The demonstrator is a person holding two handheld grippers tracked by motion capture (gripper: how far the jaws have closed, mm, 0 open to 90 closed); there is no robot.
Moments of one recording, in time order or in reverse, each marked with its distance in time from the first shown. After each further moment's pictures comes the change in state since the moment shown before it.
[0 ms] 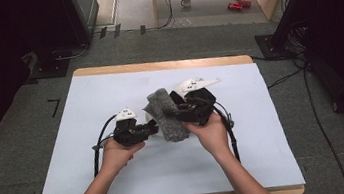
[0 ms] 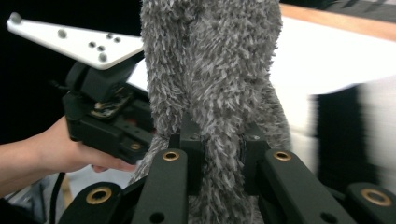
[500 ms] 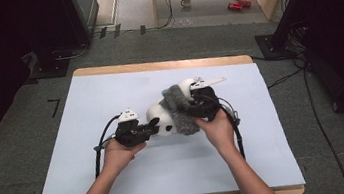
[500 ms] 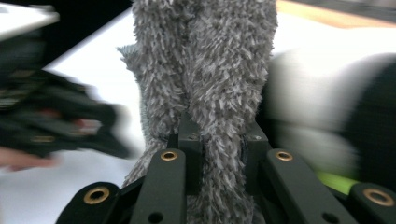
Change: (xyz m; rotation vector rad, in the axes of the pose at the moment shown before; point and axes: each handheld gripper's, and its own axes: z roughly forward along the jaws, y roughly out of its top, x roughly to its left) left arm -0.002 -0.001 0.003 0.008 0.026 0.032; right arm -0.038 -0.010 -0.002 0.036 -0.192 0.000
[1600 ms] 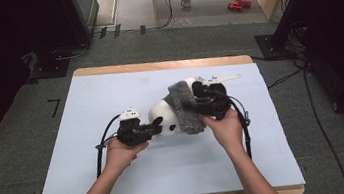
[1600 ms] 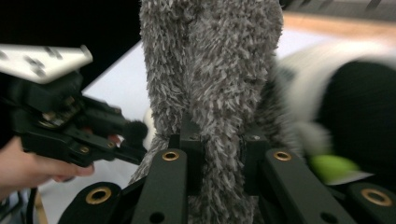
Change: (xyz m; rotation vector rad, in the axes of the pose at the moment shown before) left arm -0.005 0.004 0.003 -0.003 -0.045 -0.019; right arm -0.005 0.001 -0.027 -0.053 0.086 0.098
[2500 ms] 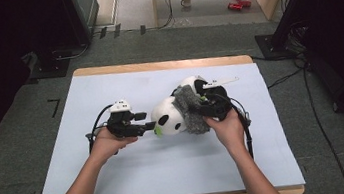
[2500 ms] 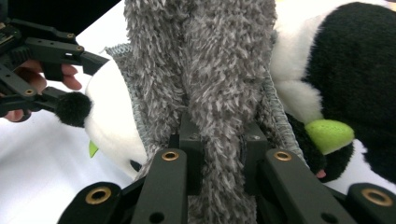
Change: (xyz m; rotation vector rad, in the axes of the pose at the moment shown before) left arm 0.036 0.019 -0.014 0.014 -0.045 0.138; right arm -0.022 -0.012 0.010 0.067 -0.085 -0.031
